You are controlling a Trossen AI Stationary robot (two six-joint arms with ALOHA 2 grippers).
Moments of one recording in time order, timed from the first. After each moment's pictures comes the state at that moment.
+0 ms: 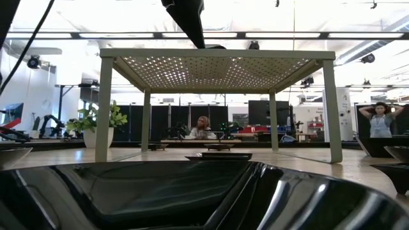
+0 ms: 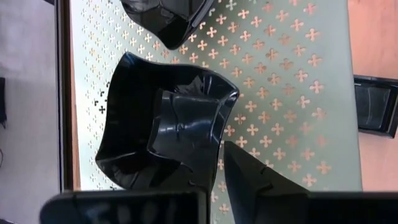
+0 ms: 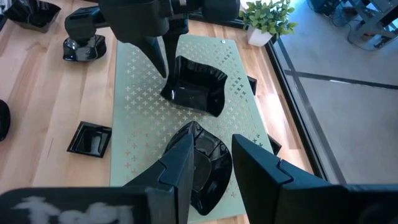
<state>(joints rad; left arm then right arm) -0.22 1.89 1.89 -1.19 -0.43 -0.06 0.37 1.18 1.34 -0.90 0.52 0.14</state>
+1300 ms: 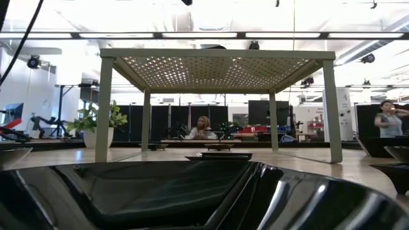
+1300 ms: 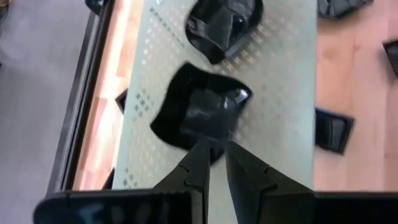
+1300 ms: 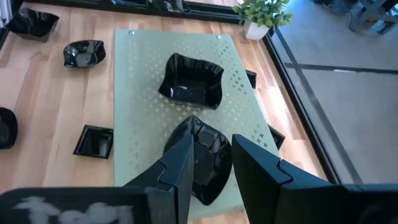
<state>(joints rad) -0.26 1.76 2.01 -1.32 -0.46 -0.23 0.37 1.13 1.31 -0.92 0.52 0.21</state>
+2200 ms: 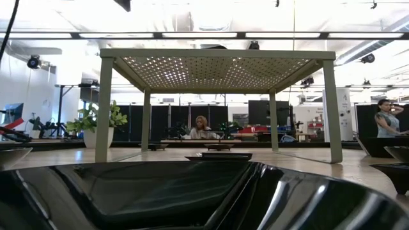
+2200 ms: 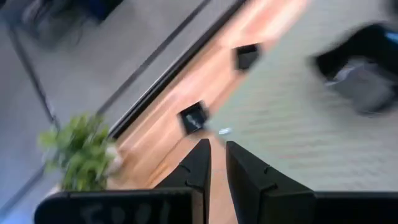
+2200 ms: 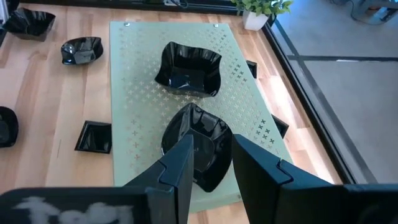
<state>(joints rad) -0.31 1.43 1.63 -1.57 -0.81 -0.95 0.37 1.09 1.24 -0.90 0.52 0.26</state>
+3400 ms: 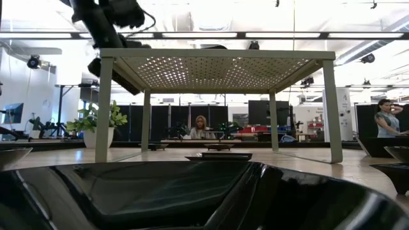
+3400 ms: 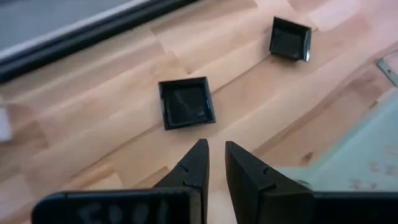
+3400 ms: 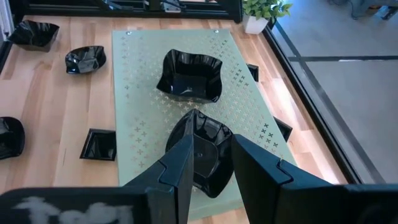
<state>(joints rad) 0.44 1.16 0.90 -0.64 -0.21 -0.54 0.37 1.09 1.24 -0.88 0.52 0.28</state>
